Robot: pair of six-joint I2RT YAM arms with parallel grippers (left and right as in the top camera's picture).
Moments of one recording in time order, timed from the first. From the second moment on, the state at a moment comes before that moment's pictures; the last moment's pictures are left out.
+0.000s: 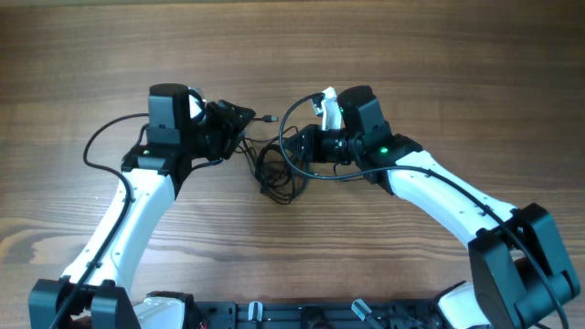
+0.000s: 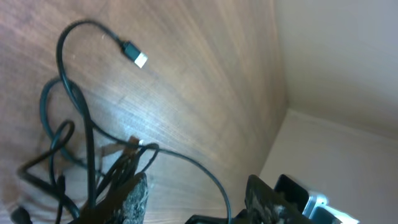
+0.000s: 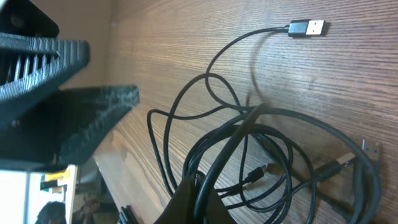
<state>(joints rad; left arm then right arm) -0.12 1.41 0.88 -0.27 0.54 -1.11 0.50 1.65 0.95 -0.03 -0.62 0.68</state>
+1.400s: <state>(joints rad) 0.16 1.11 0.88 -0.47 0.40 -0.86 -0.13 1.15 1.04 -0.70 -0.19 0.59</state>
